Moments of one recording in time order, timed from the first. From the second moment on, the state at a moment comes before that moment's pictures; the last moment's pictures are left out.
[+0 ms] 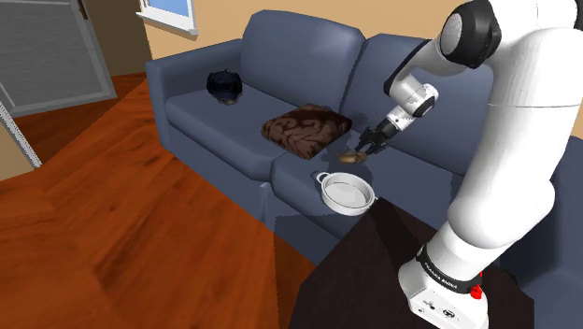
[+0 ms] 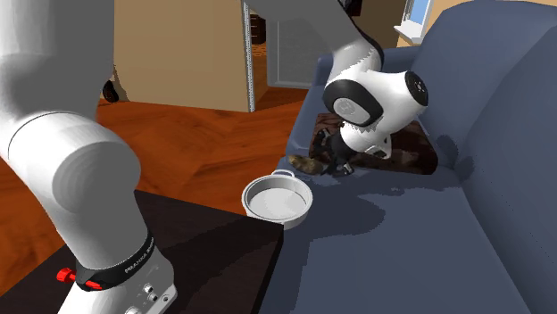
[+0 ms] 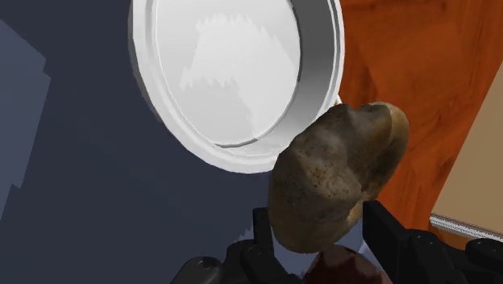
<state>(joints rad) -0.30 0.35 -0.62 -2.18 0.92 2.00 -0.91</state>
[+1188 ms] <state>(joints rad) -0.23 0.19 -0.62 -2.54 0.98 2.21 -1.05</state>
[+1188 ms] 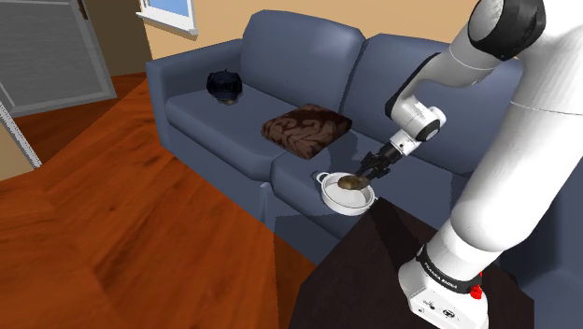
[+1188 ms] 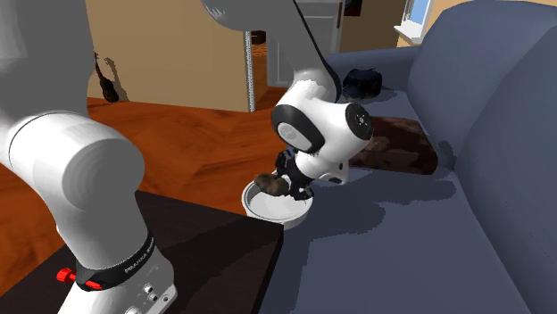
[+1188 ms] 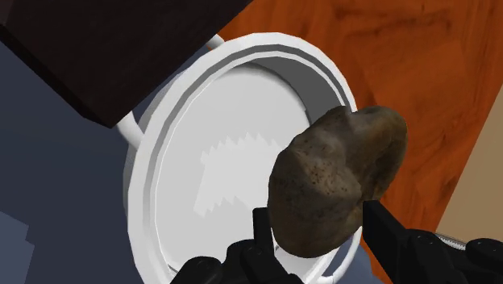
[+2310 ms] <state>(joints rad) -0.28 0.24 -0.59 -2.50 1.06 2.11 -1.13</state>
